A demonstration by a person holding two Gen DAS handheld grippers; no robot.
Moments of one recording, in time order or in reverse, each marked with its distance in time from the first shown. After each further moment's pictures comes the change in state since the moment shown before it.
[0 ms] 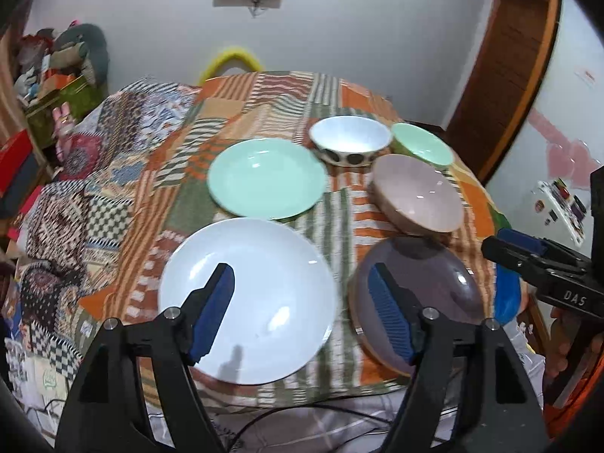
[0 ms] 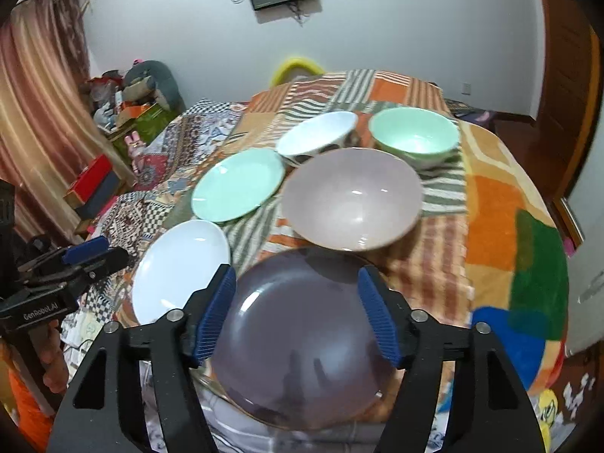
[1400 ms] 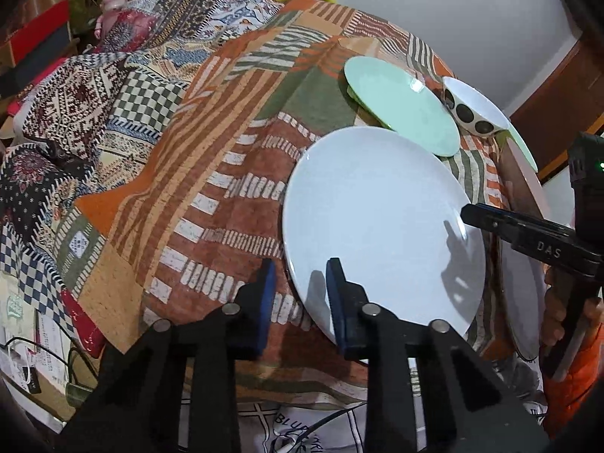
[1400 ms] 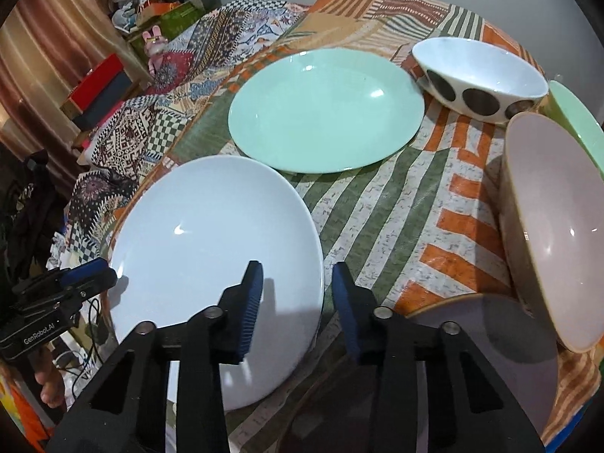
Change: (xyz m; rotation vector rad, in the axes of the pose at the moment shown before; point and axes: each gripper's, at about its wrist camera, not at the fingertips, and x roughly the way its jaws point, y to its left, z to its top) left arm 0.081 0.147 -0.064 -0.287 0.200 -0.007; right arm 0.159 0.081 0.005 -0.173 0.339 0.053
